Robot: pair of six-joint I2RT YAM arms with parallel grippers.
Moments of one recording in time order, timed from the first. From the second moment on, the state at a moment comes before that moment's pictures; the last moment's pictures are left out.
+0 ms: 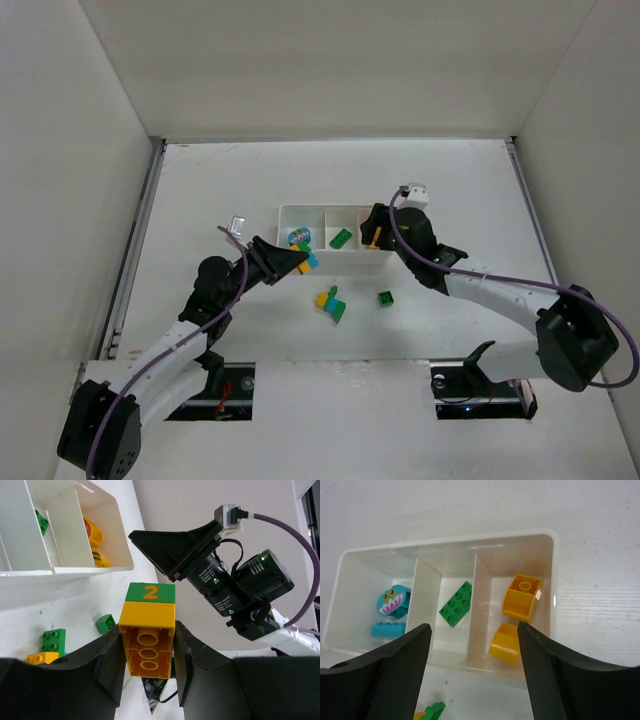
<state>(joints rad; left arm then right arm) -0.43 0.80 0.24 0.53 0.41 -1.16 0.67 1.33 0.77 0.12 0.37 0.58</state>
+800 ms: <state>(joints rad) -0.43 0.67 0.15 0.60 0.39 -1.37 0.90 1.21 0.57 0.59 -0.13 0.88</state>
